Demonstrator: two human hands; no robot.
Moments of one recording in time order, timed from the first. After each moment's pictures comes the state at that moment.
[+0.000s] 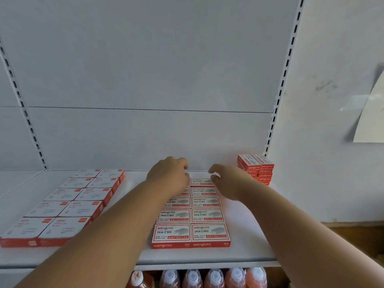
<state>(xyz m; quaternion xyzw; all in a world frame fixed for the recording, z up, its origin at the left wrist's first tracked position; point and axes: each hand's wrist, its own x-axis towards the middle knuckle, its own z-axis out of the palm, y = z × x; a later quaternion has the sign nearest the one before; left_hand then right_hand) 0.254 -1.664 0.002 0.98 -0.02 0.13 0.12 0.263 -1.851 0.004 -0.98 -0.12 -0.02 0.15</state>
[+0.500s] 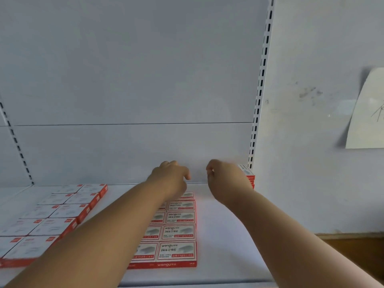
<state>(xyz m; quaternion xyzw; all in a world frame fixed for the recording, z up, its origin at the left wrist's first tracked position) 0.268 -1.719 0.025 0.99 -0.05 0.08 0.10 0.265 -1.887 0.027 -0.96 -0.11 -0.17 0.20</state>
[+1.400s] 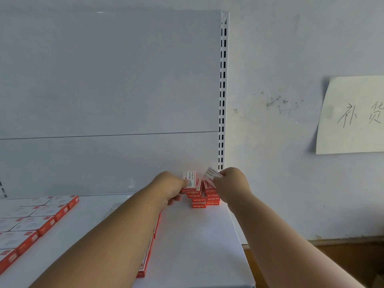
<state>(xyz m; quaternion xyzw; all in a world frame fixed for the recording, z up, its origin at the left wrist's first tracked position) 0.284 -1.812 0.030 0.86 0.15 0.00 0.49 0.288 -1.981 0.025 -0.88 0.05 -0.07 0.47</state>
